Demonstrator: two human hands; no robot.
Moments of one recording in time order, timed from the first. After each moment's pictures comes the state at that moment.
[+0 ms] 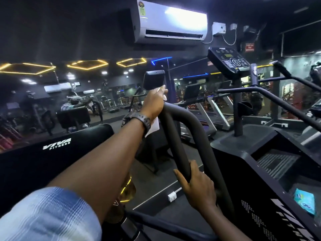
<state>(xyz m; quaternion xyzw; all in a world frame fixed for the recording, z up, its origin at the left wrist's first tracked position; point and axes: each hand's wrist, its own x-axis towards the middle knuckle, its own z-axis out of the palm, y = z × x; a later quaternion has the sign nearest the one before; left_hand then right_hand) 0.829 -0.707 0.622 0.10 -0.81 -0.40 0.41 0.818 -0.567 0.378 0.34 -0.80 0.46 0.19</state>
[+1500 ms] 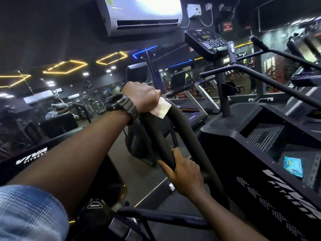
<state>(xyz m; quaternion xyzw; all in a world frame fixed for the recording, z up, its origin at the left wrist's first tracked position) 0.812 -0.680 0.624 0.07 -0.87 0.42 0.25 0.813 -0.565 0.376 0.36 -0.78 0.47 0.18</state>
